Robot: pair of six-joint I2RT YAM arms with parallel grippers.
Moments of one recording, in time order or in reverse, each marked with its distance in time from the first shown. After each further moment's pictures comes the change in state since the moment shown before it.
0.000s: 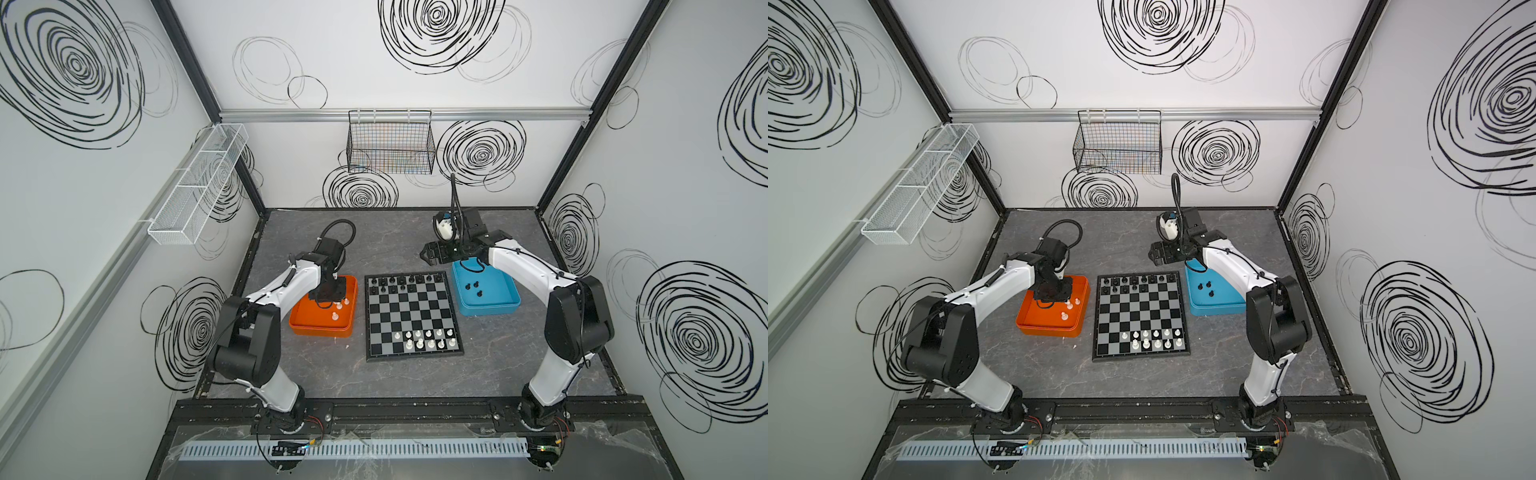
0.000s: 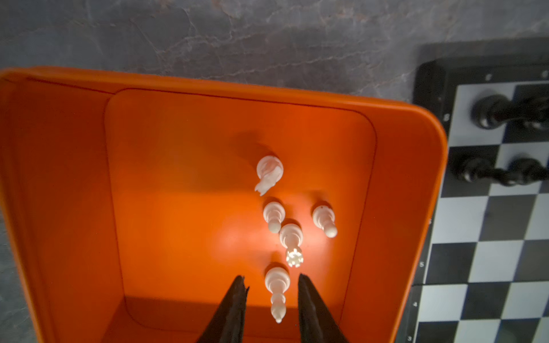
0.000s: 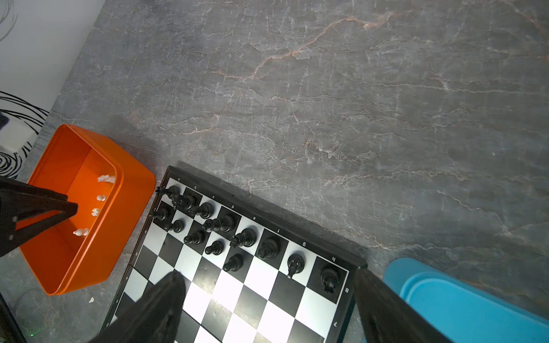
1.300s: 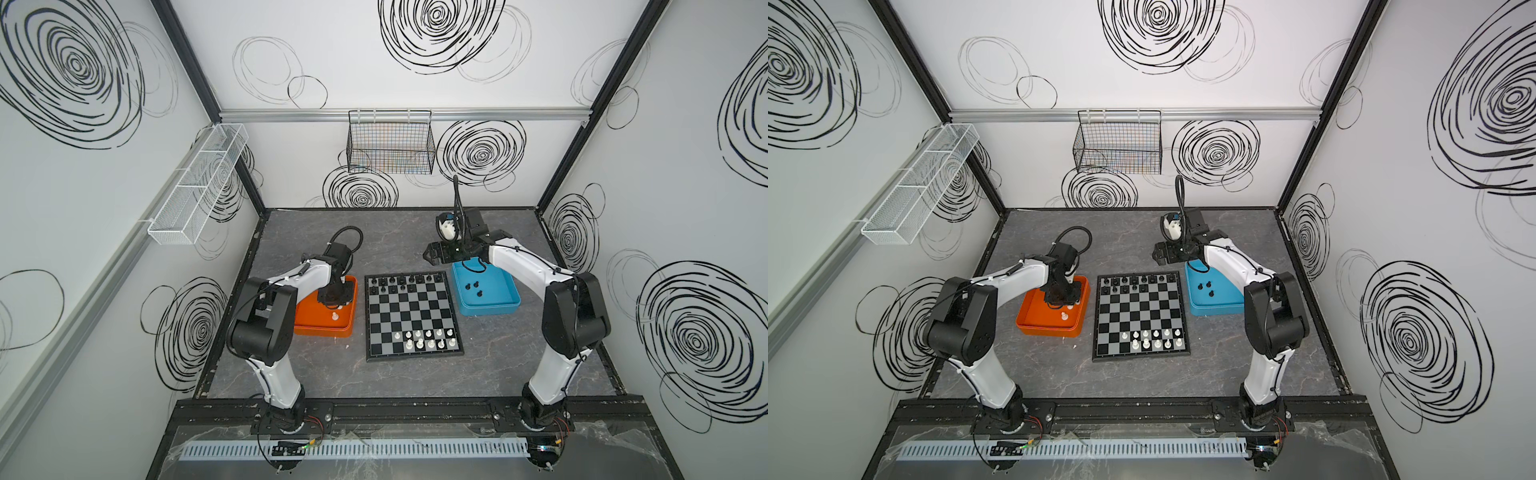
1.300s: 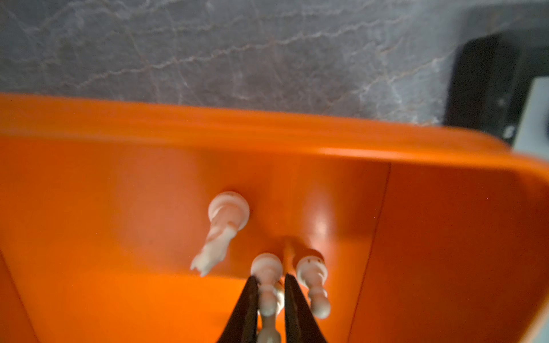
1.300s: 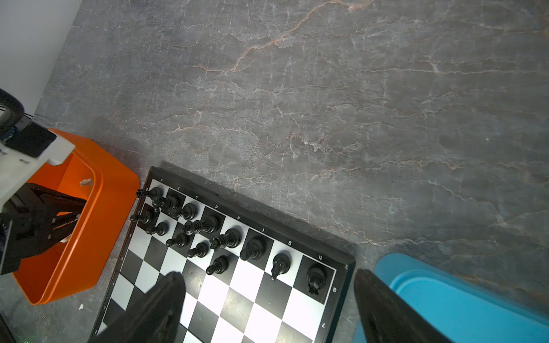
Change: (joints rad) left arm -0.028 0.140 -0.002 0.093 0.031 -0.005; right arm -0.035 0.037 0.000 0.000 -0.008 0.005
